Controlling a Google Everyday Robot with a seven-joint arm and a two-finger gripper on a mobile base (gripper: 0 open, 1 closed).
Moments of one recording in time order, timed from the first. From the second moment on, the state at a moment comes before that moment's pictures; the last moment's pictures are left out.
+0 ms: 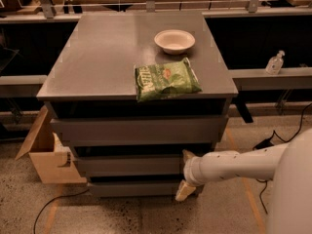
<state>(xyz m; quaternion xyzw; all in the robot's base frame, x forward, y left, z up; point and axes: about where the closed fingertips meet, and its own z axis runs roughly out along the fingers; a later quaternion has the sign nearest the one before) 0.538 -0.108 0.463 -0.62 0.74 0.02 0.26</state>
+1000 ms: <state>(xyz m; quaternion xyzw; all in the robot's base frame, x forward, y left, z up) 0.583 -0.089 0.426 -0.62 0.74 0.04 0.27</state>
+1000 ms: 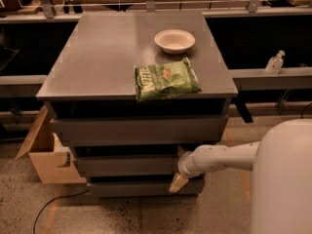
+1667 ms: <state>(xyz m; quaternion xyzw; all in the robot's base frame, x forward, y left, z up) 0.549 -0.088 0.427 -0.64 0.73 0.07 0.23</state>
